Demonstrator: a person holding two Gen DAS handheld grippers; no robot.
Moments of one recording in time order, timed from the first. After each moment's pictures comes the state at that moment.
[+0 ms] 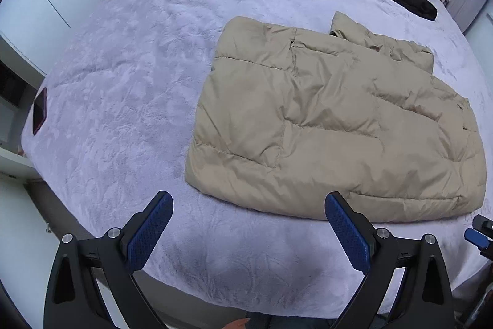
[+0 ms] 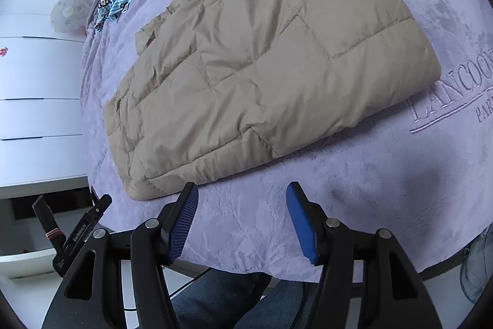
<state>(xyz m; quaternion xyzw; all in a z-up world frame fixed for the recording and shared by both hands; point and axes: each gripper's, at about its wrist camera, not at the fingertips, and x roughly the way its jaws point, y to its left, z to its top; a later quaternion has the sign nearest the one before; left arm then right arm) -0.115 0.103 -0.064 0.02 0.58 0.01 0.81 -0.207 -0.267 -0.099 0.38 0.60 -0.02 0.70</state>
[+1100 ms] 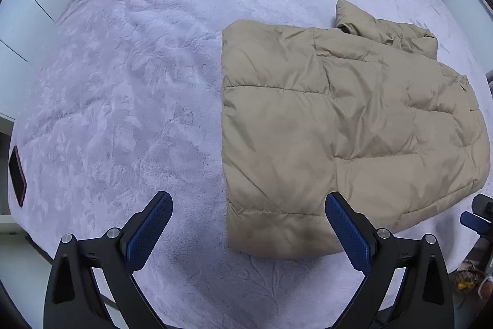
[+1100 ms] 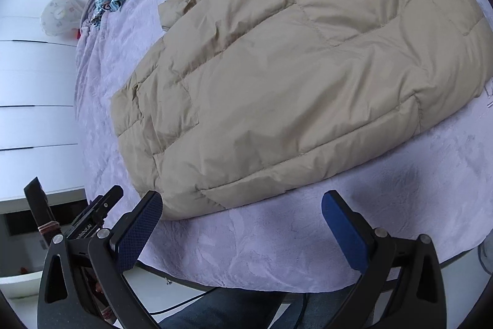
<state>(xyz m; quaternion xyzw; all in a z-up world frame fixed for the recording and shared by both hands) -0.021 0.157 -0.098 0.07 0.62 -0.10 0.77 -0.141 -0.139 -0.106 0.38 0.60 -0.06 0.70</state>
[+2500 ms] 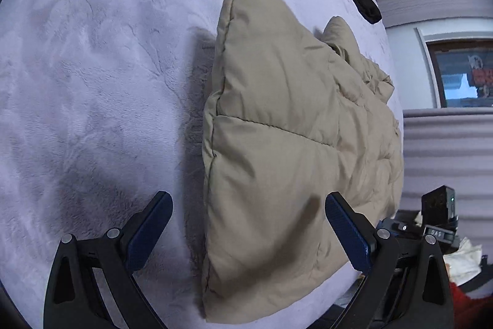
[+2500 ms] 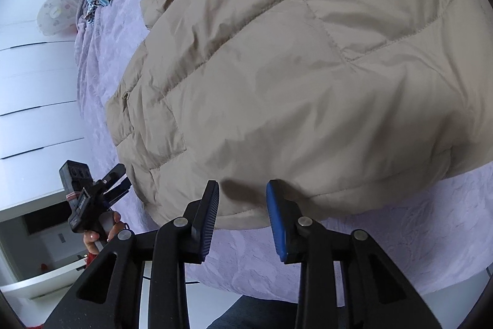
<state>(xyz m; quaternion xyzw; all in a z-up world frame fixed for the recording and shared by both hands) 0.075 0.208 -0.191 -0.20 0.68 -0.28 0.65 -0.115 -0.171 -0.138 0.42 0.63 -0.03 0.66</state>
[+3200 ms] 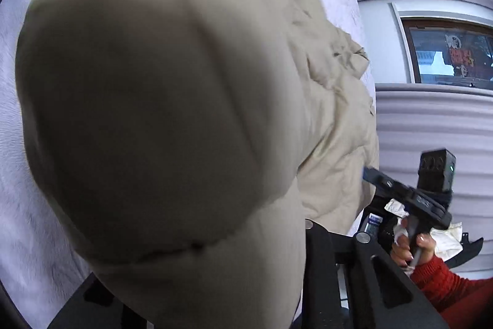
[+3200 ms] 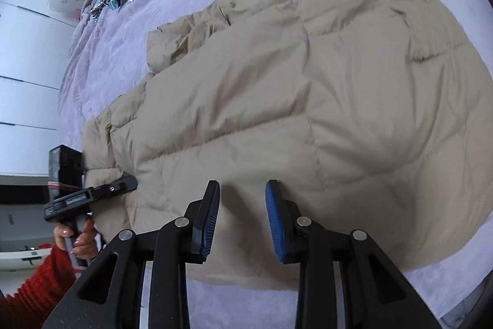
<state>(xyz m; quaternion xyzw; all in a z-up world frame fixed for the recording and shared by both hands) 0.067 0.126 -0.192 -0.19 0.69 -0.36 0.60 -0.070 -0.191 -0.111 0.27 0.60 -0.06 0.75</state>
